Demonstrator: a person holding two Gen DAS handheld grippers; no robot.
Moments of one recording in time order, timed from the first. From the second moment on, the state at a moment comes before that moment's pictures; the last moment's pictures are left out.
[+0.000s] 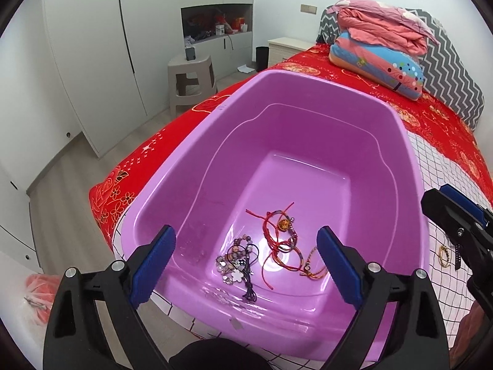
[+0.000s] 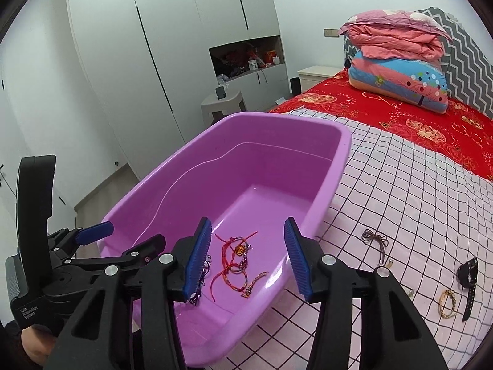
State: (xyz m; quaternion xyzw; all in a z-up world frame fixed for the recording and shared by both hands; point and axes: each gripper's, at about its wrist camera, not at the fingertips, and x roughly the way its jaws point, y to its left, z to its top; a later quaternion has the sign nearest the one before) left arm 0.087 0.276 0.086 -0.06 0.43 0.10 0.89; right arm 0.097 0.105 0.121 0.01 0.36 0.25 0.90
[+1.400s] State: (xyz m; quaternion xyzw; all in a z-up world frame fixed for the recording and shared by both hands) left arm 0.060 -0.004 0.024 0.04 0.42 -0.11 0.90; right arm -0.002 -0.209 0.000 0.12 0.39 0.01 0.91
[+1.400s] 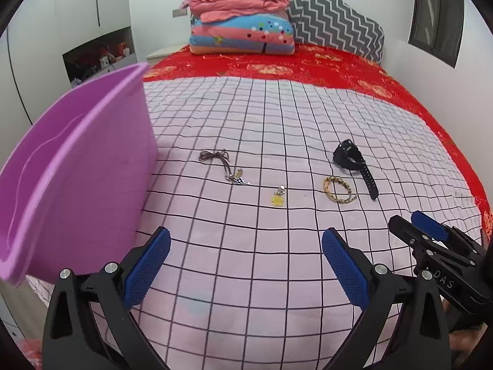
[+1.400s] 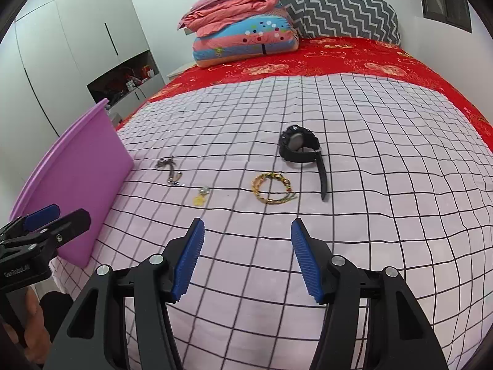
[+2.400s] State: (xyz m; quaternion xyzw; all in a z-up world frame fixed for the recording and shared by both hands) left arm 0.175 -0.054 -0.088 0.05 0.48 -0.08 0.87; right arm 0.115 -0.224 -0.089 0.06 0.45 0.00 0.89
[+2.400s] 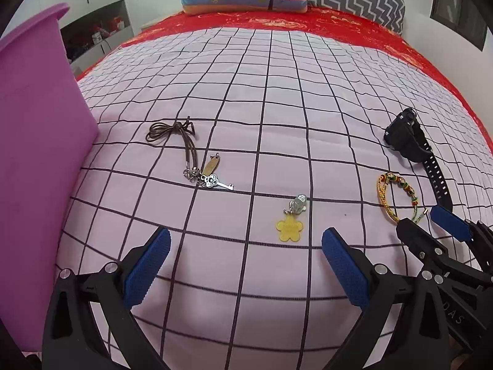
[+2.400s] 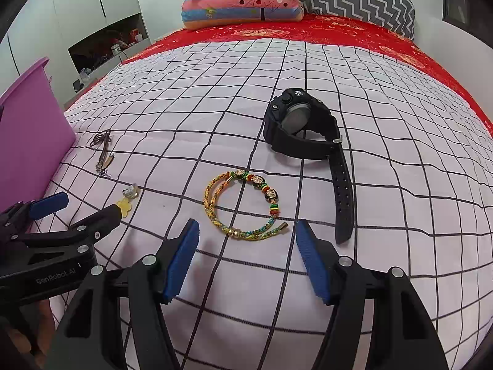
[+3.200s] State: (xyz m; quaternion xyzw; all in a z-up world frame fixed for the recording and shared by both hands) left arm 0.195 -0.063 -0.110 0.05 0.48 -0.06 0.87; right arm 0.140 -0.218 -0.104 0.00 0.45 -0.02 0.89
